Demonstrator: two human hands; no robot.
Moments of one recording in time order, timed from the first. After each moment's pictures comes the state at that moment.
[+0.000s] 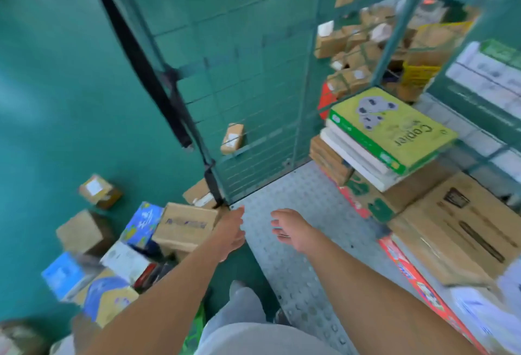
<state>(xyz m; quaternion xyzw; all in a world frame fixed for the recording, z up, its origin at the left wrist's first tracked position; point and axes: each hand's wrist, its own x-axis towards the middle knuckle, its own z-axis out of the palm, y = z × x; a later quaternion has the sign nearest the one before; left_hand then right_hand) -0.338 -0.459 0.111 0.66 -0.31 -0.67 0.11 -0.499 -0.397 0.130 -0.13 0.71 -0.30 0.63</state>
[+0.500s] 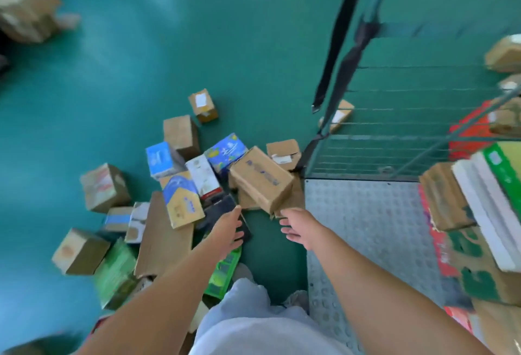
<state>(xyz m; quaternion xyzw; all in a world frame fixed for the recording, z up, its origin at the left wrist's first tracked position) -0.099 -0.394 0.067 0.73 -0.07 -0.63 0.25 -0.293 -0.446 0.090 -0.26 0.68 -0.06 0.68</state>
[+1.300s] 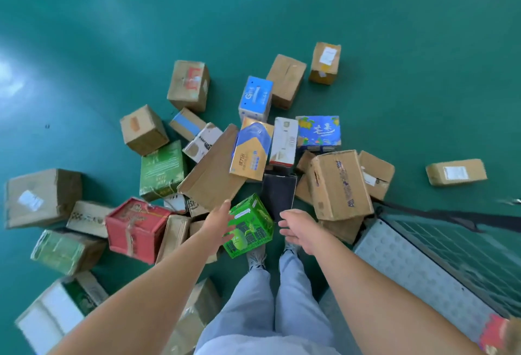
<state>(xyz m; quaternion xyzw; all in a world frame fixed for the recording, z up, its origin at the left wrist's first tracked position) 0.134 -0.320 -0.012 0.71 0.26 -0.53 0.38 -0.006 -0.472 0.011 -0.43 0.60 0.22 0.64</state>
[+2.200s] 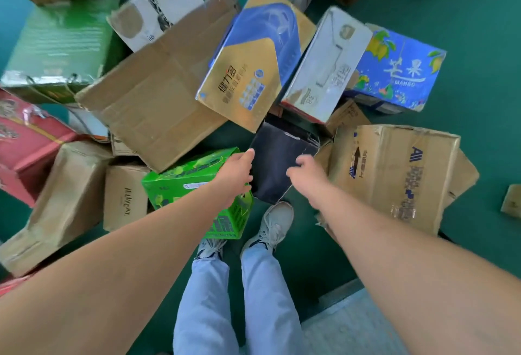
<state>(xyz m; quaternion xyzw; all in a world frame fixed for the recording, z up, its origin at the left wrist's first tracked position) 0.140 -0.447 -0.468 0.65 0.33 -0.57 0.39 0.058 -0.598 -0.475 -0.65 0.51 0.37 0.42</state>
